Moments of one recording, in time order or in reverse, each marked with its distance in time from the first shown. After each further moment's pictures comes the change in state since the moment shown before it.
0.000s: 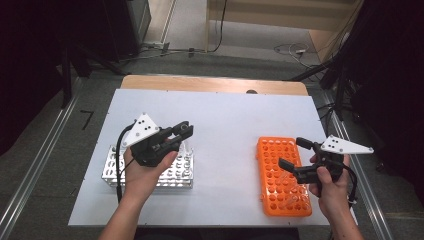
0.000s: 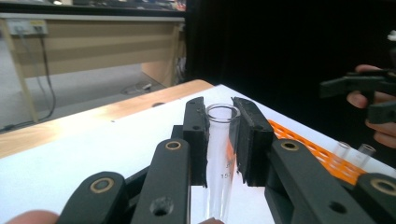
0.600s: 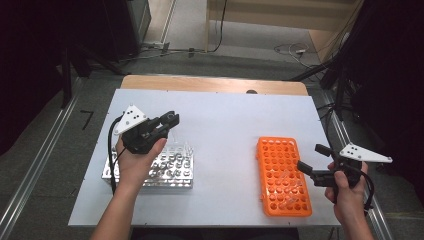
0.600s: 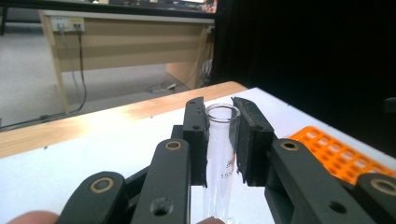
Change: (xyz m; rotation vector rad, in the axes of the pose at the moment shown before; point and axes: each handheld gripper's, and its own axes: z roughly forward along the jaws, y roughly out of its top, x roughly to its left) left arm 0.040 -0.012 0.007 -0.004 0.100 -0.028; right arm -0.035 -0.033 -0.029 0.009 -0.103 0.070
